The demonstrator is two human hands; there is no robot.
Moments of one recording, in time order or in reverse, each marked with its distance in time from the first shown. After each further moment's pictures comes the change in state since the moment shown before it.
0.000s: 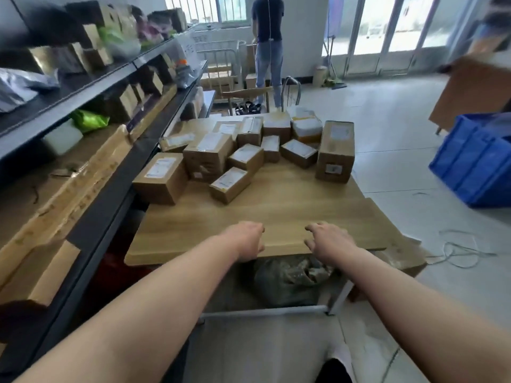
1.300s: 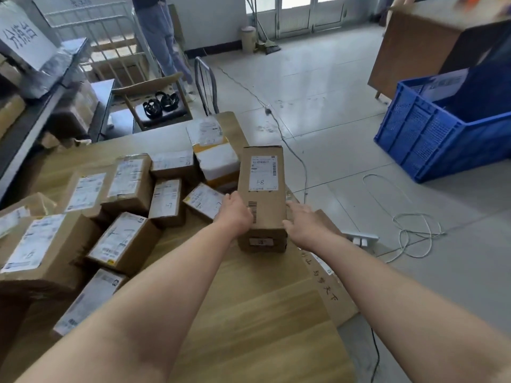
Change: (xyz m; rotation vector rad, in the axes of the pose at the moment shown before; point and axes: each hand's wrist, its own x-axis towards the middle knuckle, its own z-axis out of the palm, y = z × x) left_hand 0.461 0.142 -0.115 -0.498 0.115 -0.193; right_hand 0.322 0.242 -0.096 0.492 0.002 0.315
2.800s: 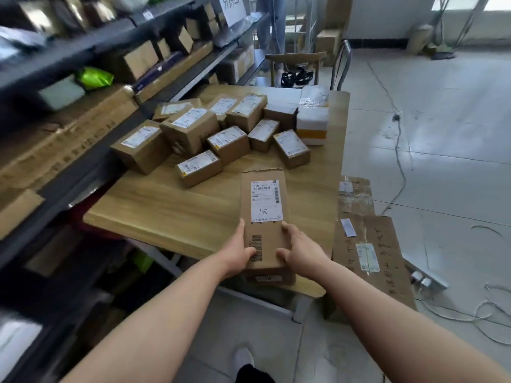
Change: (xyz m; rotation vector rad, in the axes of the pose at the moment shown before) left_hand -0.306 -0.075 0.113 -0.409 0.103 -0.447; right_hand -0.192 0.063 0.061 -0.122 -0.445 -0.433
